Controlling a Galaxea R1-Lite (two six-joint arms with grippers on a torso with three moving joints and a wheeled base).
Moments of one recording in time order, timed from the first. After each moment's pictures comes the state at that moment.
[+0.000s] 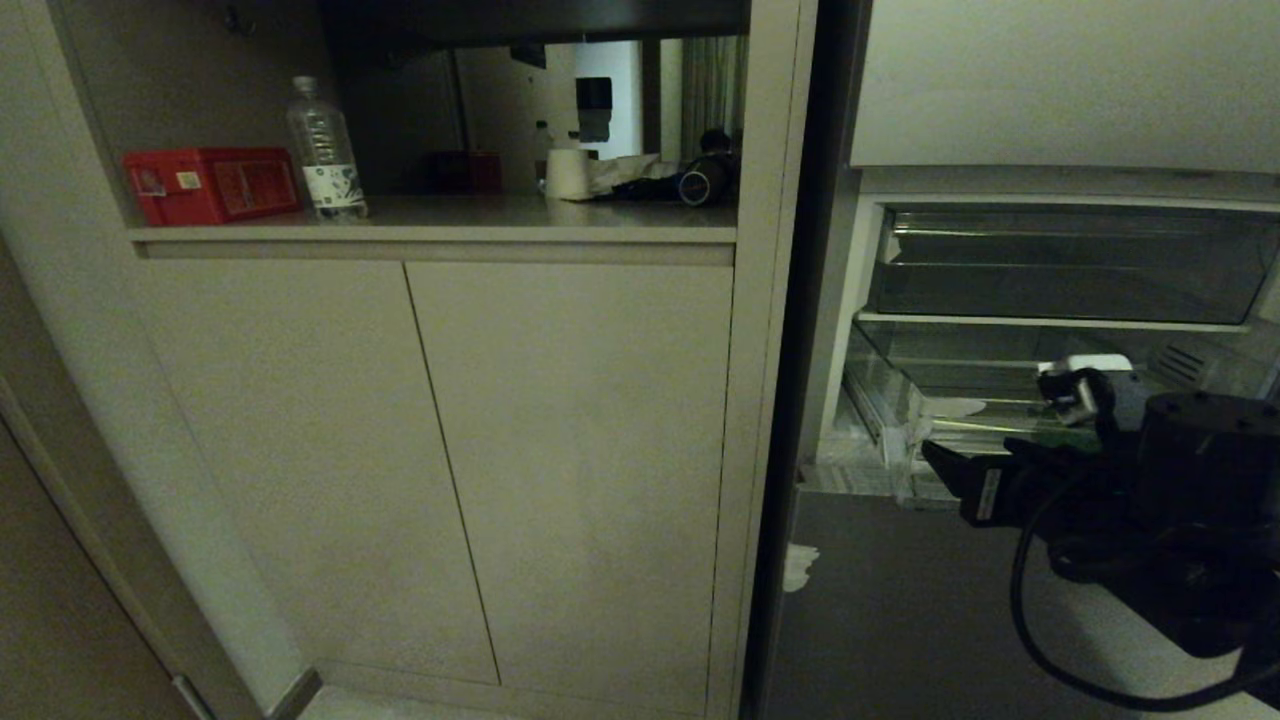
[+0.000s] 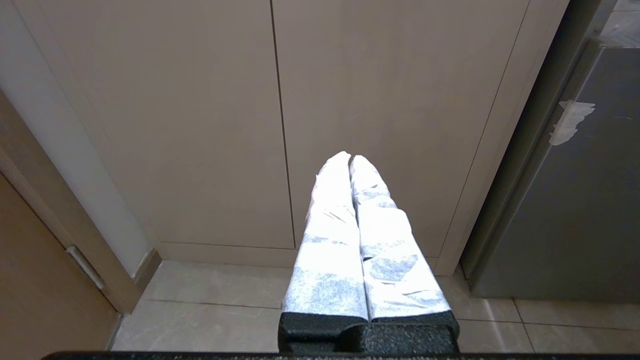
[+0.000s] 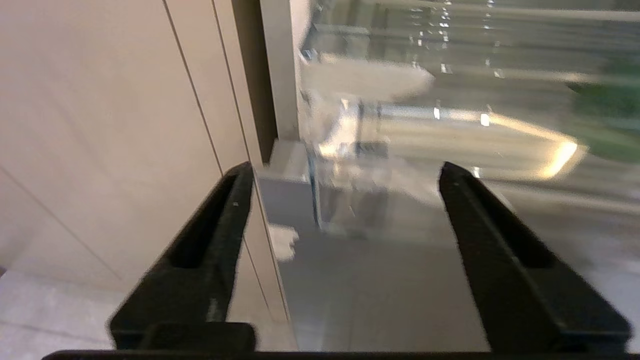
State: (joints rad) left arm -0.01 0.00 -0.06 0.15 0.01 0.00; right arm 0.34 1.58 -0.45 -0.92 -0.32 0.09
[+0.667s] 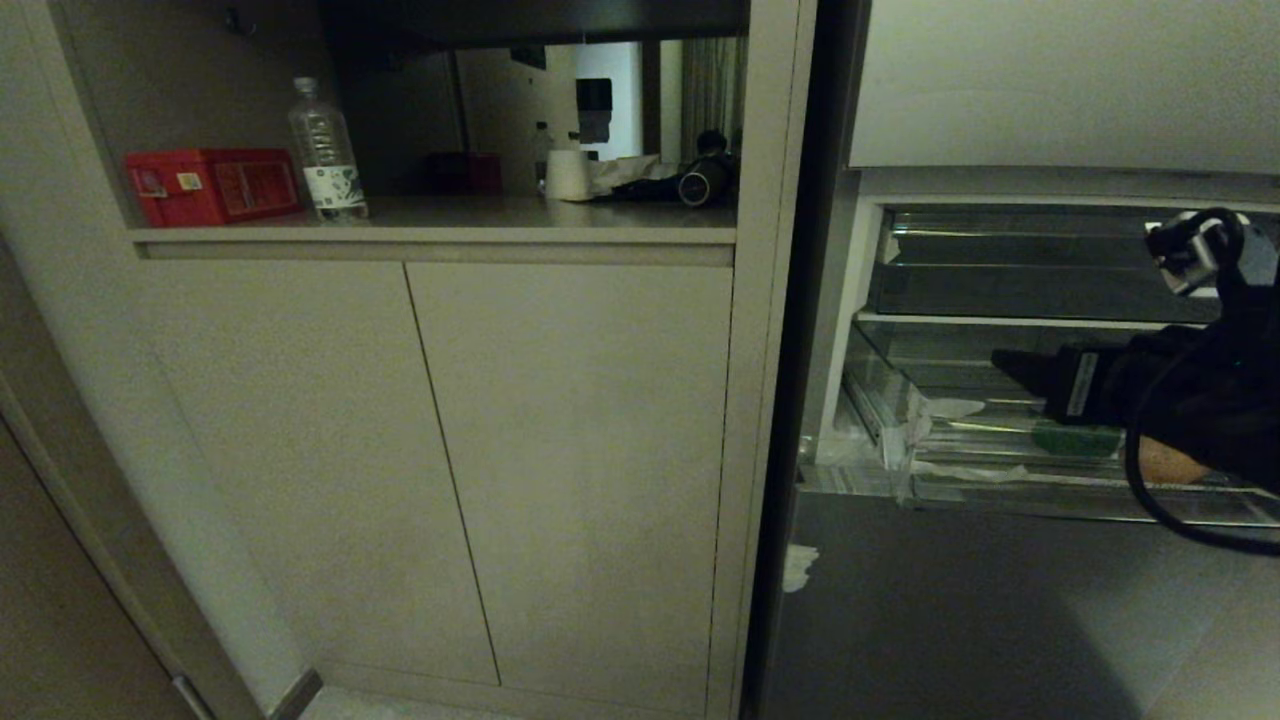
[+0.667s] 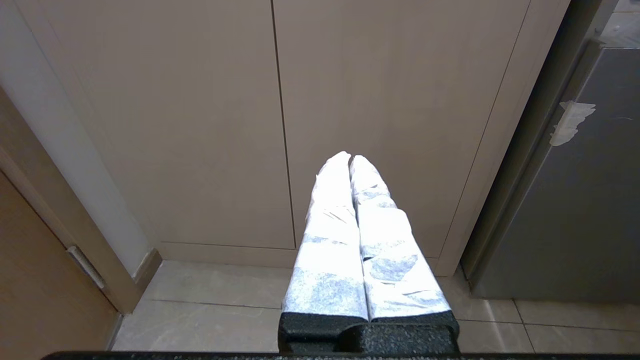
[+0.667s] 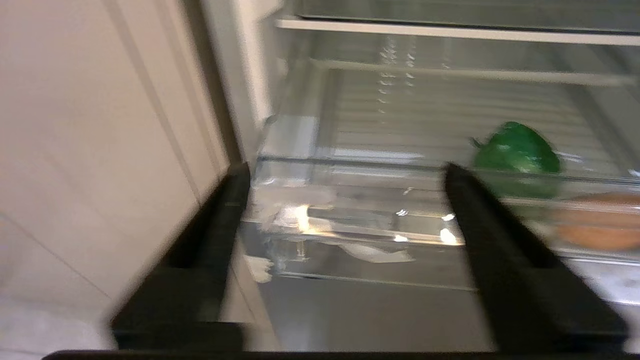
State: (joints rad) left arm -0.01 0.00 -0.06 0.15 0.01 0.00; right arm 0.23 1.41 -0.85 -0.34 -0.28 0.08
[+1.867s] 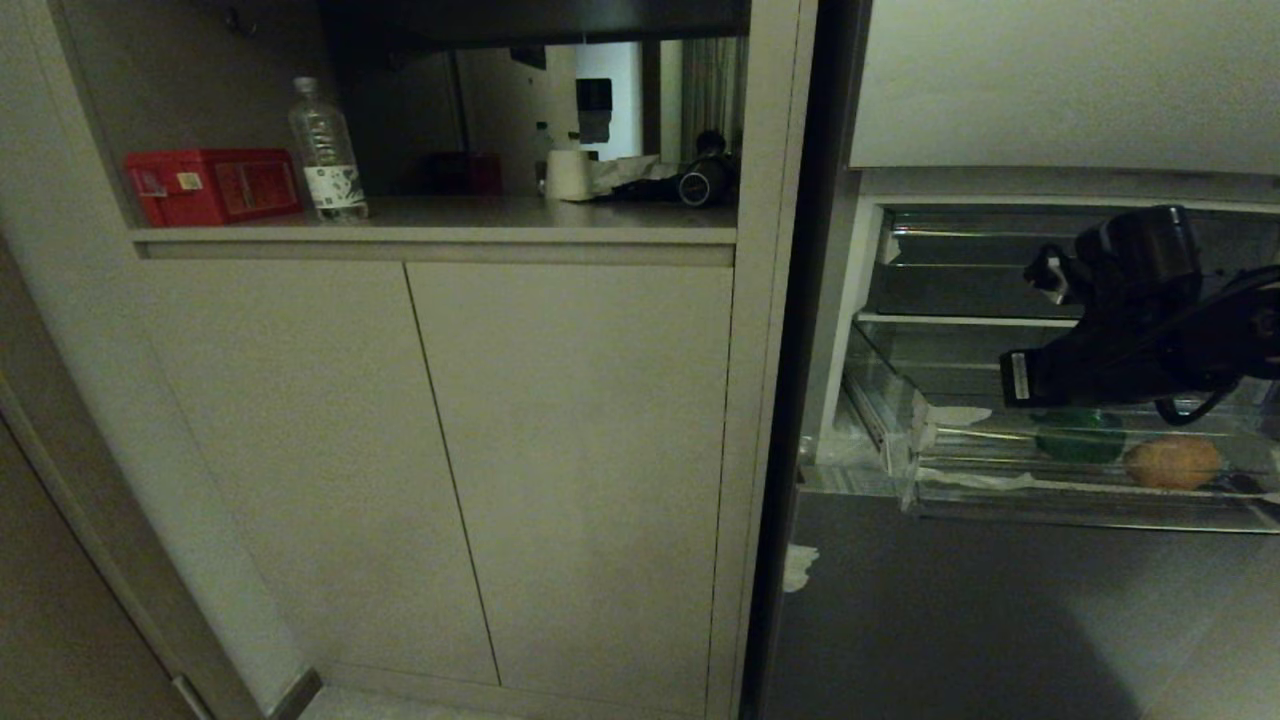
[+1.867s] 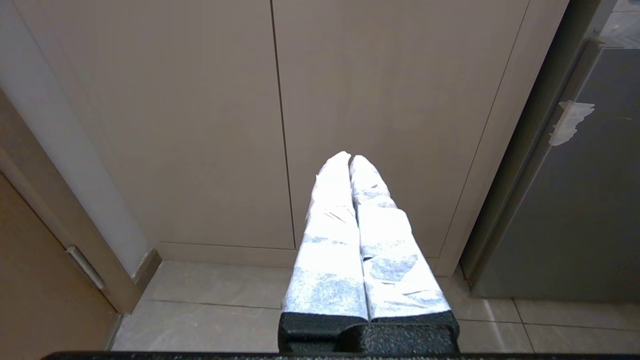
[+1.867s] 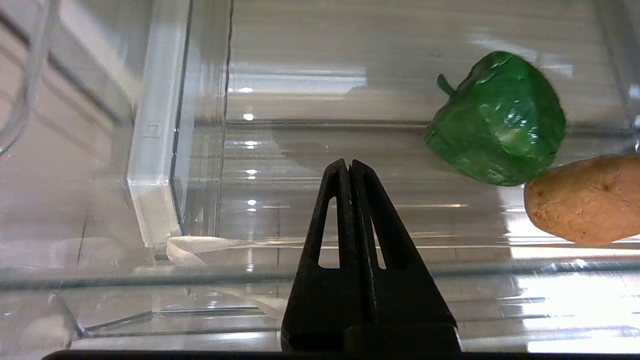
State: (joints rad) left arm -0.01 0.00 -0.06 0.15 0.01 0.00; right arm 0.04 1.83 -1.36 0.21 -0.22 0.06
